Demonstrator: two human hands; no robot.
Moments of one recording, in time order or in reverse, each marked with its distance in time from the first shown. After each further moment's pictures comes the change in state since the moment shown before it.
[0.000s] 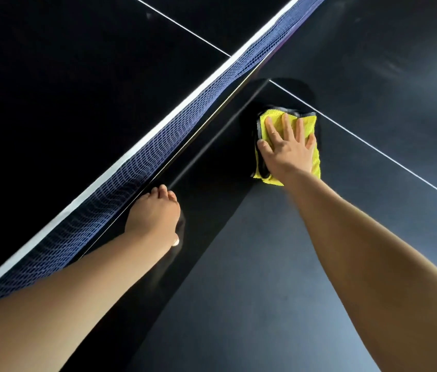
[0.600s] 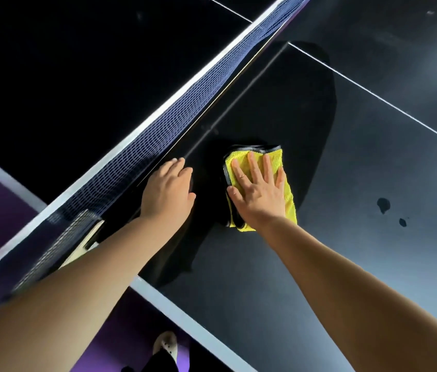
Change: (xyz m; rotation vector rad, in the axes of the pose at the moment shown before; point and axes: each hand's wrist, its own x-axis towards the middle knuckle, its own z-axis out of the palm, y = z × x) left_hand -0.113 -0.042 0.120 -0.479 0.508 0.058; right_hand -0.262 -0.110 0.080 -0.030 -0.038 -0.165
